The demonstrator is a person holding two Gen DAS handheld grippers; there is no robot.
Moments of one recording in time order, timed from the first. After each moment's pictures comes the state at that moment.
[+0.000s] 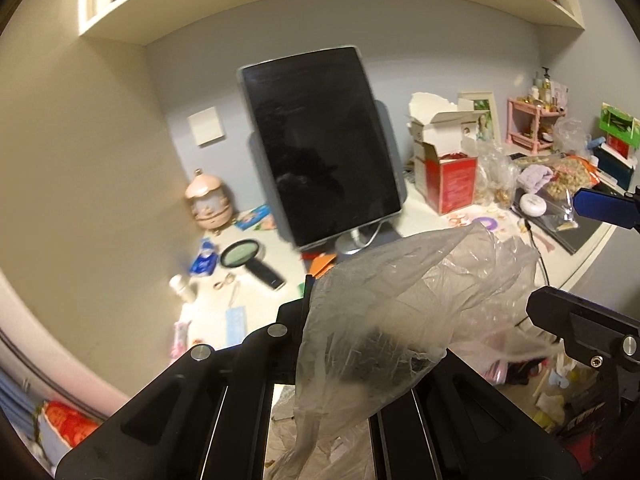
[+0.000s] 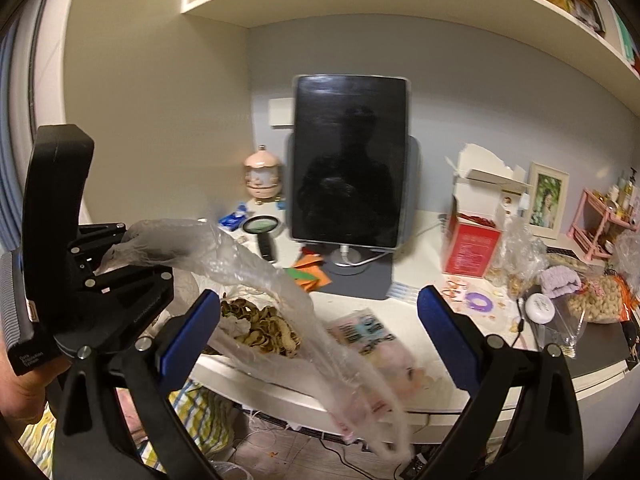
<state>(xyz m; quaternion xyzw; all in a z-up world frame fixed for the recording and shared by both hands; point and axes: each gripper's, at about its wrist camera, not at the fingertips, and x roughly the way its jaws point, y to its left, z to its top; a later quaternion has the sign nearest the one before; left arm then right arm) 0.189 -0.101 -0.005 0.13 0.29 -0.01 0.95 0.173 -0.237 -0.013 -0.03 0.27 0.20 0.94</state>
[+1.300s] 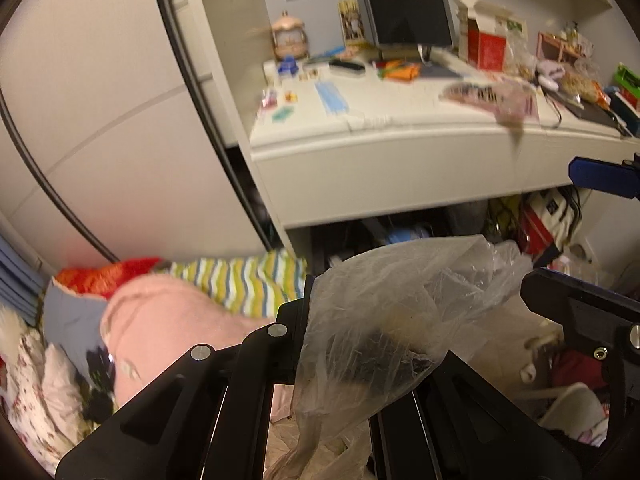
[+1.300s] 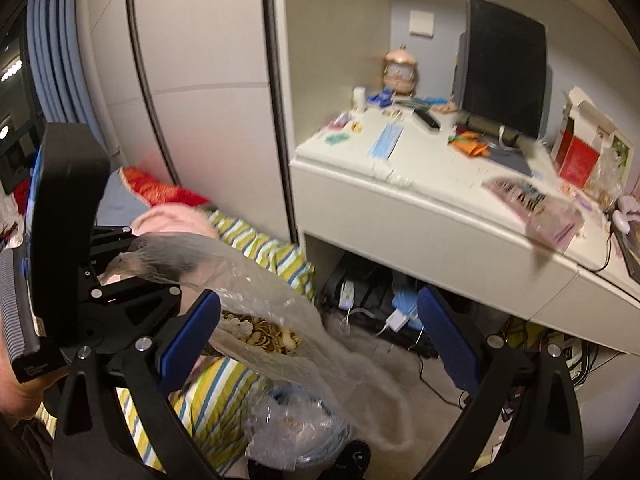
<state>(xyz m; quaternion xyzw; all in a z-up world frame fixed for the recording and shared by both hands) -0.081 0.061 -0.156 0.07 0.43 0.06 0.90 -0.052 -0.063 -0.124 -0.09 0.38 0.29 0.87</state>
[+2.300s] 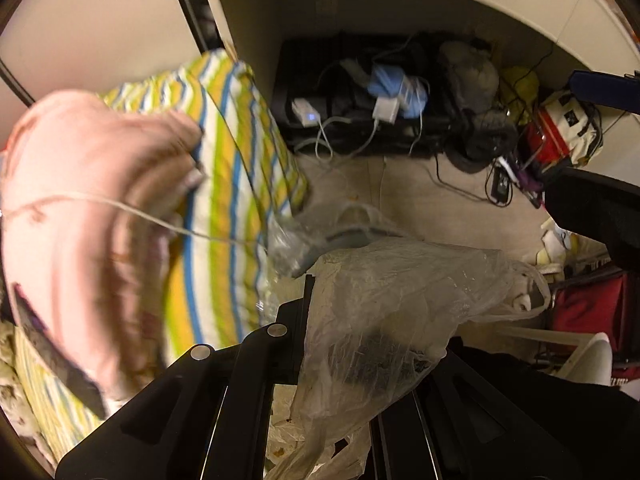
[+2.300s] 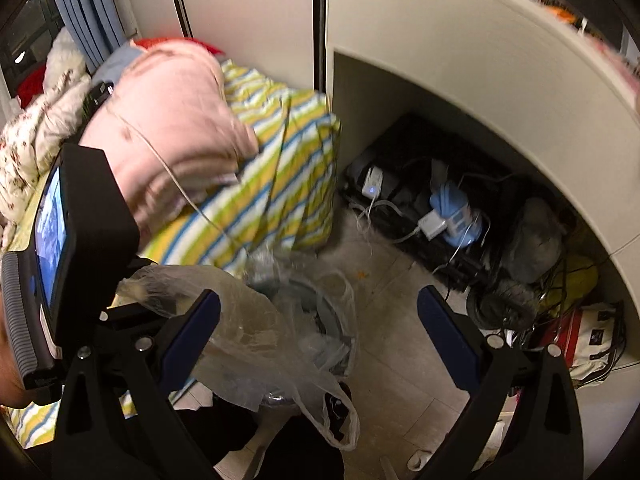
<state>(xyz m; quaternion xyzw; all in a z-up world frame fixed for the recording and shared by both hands) -0.124 0.040 -0.450 -0.01 0.60 0.05 0.80 -0.057 -0.057 -0.364 -0.19 0.50 0.34 0.77</state>
